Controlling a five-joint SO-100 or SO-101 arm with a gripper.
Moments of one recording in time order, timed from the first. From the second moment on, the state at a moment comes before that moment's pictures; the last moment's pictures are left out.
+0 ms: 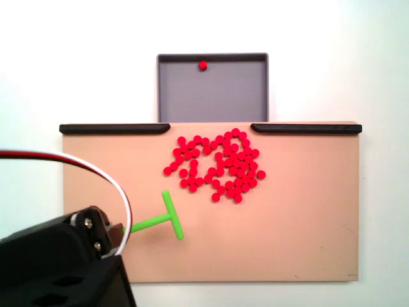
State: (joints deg) arm -15.6 81.6 81.2 86.3 0.3
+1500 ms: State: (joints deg) arm -17.1 62.2 59.5 90.8 17.3
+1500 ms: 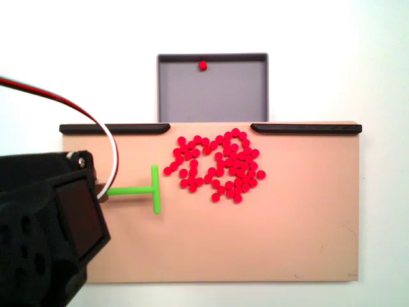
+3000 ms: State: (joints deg) arm -18.1 51.5 48.4 93.8 18.0
